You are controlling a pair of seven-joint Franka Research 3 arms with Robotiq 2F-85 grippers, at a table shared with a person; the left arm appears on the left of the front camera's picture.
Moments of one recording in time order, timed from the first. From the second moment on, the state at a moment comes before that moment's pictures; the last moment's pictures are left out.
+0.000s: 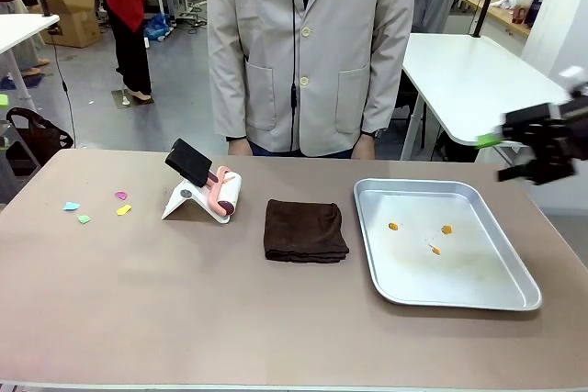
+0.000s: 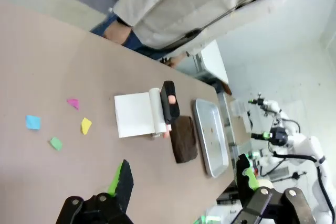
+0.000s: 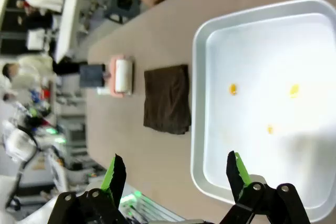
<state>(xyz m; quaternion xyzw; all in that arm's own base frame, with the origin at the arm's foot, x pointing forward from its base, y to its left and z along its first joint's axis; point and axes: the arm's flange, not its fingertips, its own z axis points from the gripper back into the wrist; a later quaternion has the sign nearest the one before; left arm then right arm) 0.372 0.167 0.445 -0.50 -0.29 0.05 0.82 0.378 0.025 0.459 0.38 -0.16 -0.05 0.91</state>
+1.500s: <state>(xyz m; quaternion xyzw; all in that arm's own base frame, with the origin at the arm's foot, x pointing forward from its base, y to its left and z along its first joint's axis) 0.431 0.081 0.453 -0.45 -0.25 -0.04 0.86 0.431 0.235 0.368 0.26 -0.14 -0.05 0.95</state>
